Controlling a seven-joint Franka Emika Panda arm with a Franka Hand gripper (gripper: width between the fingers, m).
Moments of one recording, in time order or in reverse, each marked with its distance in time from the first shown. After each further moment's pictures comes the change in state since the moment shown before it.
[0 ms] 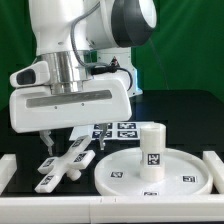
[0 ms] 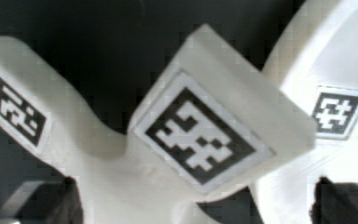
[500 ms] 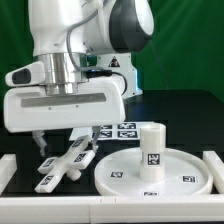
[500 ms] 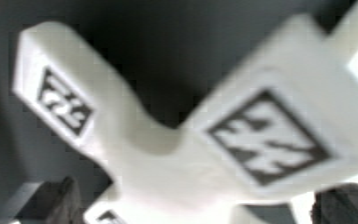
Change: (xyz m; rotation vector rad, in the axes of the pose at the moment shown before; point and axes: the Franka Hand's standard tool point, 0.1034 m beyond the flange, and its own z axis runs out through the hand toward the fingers) arm 0.001 0.004 0.000 -0.025 0.034 0.022
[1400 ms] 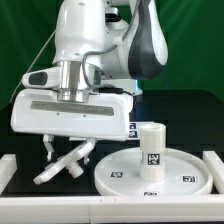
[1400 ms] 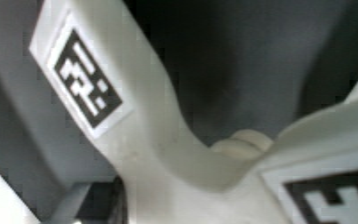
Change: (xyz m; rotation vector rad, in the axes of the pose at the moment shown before) arm 0.006 0.010 0.017 -0.190 0.251 -0.032
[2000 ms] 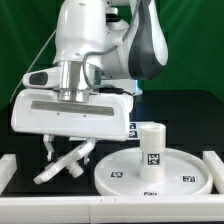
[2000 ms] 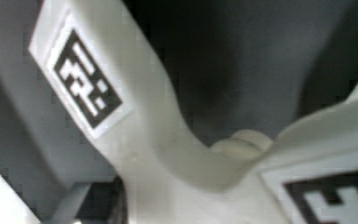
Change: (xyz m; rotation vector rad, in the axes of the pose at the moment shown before) arm -0.001 0.000 0.000 -0.002 0.002 -0.001
